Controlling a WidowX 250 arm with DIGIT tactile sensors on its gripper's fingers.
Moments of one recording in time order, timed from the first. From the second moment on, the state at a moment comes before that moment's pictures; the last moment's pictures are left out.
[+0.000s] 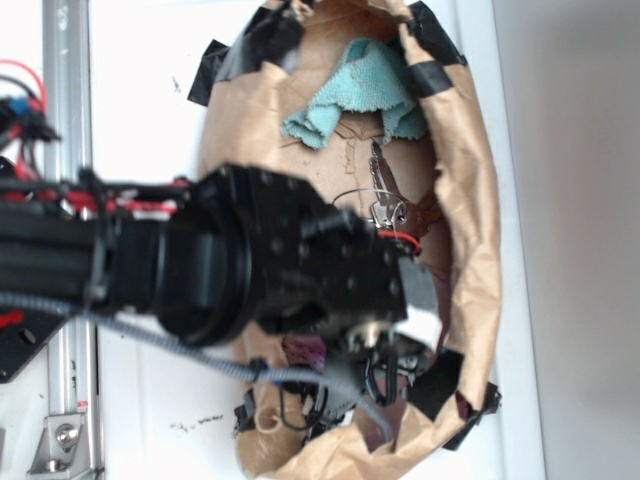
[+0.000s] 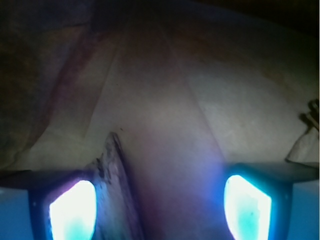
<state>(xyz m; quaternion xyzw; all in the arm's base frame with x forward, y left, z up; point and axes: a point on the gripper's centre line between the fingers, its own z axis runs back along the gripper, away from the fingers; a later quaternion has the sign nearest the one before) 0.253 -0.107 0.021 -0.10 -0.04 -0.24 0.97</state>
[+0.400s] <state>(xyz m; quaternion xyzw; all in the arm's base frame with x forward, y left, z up) 0.258 -0.085 0.014 0.01 -0.03 -0.18 0.98</state>
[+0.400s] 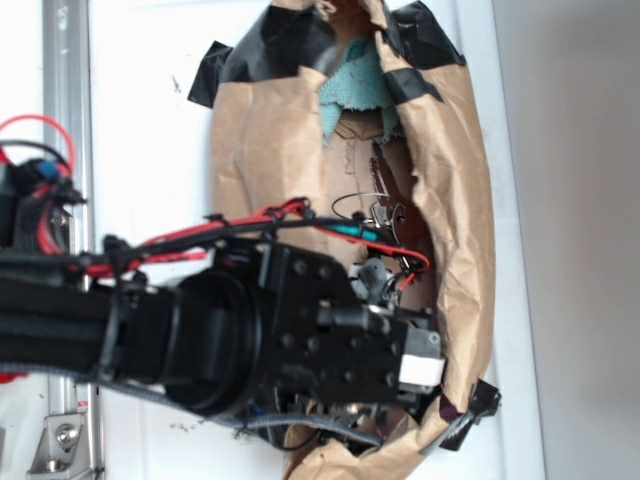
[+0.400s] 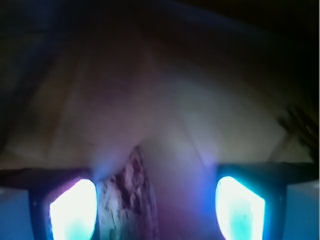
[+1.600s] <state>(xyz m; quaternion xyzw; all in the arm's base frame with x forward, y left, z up) 0.244 -0.051 0.021 -0.05 0.00 -0.15 0.99</state>
